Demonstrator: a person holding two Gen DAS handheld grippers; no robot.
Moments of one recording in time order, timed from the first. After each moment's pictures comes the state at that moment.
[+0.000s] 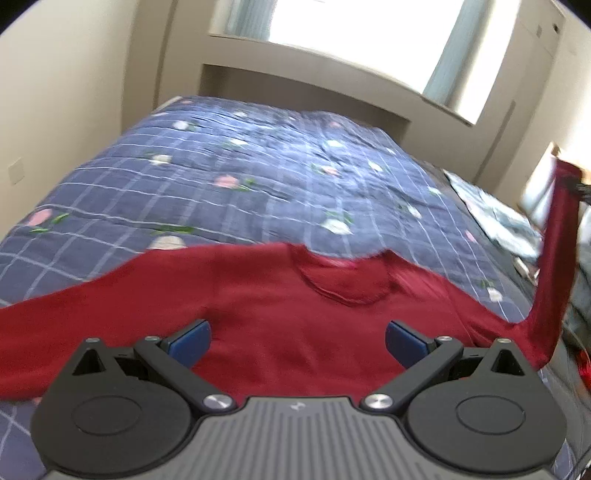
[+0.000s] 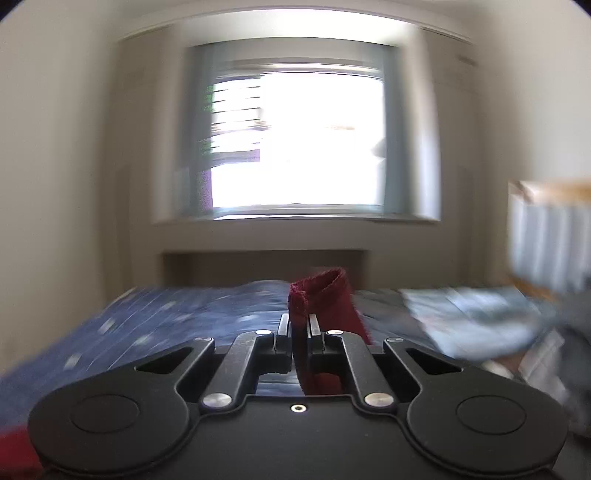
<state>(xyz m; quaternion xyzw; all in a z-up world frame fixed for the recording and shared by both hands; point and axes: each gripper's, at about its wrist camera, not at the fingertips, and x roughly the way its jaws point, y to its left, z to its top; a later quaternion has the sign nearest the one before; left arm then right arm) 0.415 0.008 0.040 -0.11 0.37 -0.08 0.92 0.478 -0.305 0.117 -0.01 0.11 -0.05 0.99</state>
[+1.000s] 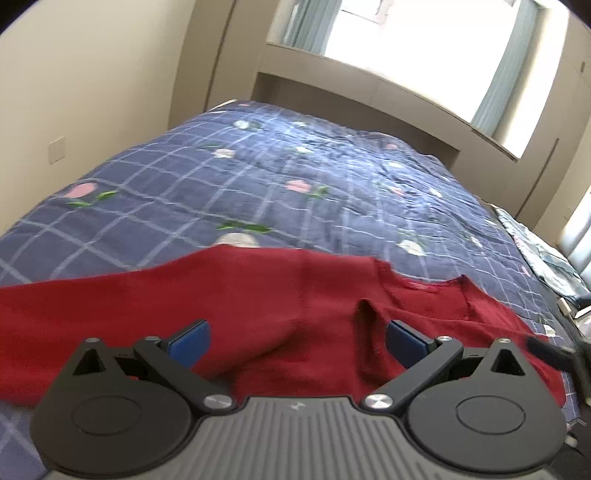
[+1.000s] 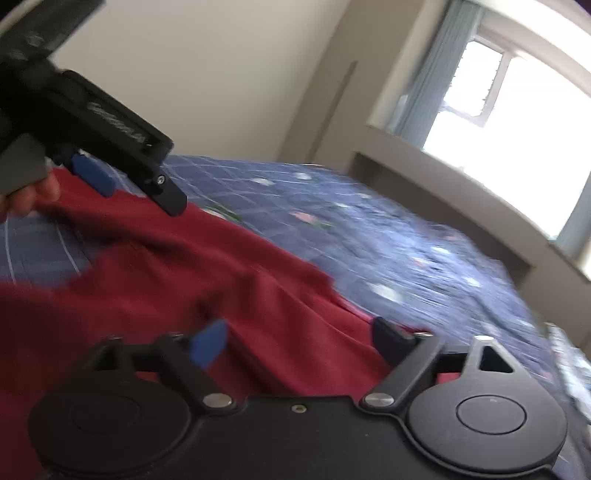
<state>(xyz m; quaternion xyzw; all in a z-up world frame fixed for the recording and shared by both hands) 0.442 0.050 -0.020 -0.14 0.35 -0.01 0.93 0.437 -0.122 -0.040 -0.23 0.21 0.18 0.93</state>
